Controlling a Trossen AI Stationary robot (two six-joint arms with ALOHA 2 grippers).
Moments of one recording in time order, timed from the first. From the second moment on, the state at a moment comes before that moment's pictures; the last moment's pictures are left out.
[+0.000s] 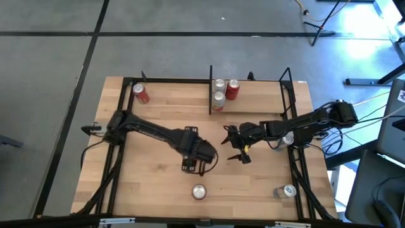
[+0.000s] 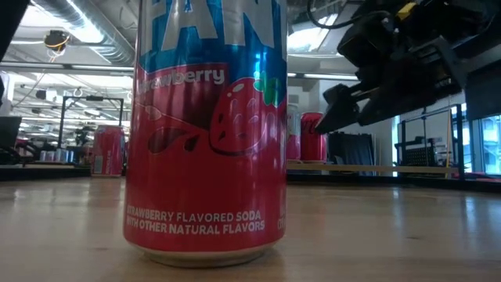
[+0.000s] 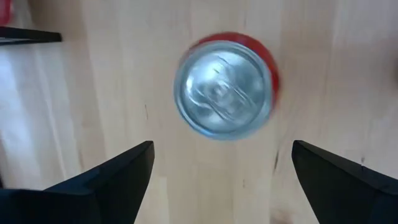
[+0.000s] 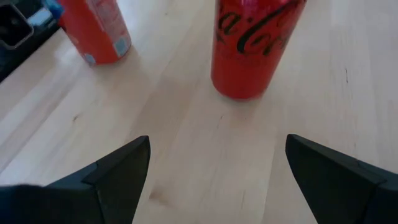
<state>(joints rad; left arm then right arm) -0.27 2.03 1.90 -1.37 -0.27 -0.26 0.09 1.41 0.59 0.17 -0.25 -0.15</state>
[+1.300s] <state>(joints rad) -0.32 1.54 0.60 0.27 -0.60 -0.38 0.09 1.82 0.83 0.65 -0.21 -0.08</state>
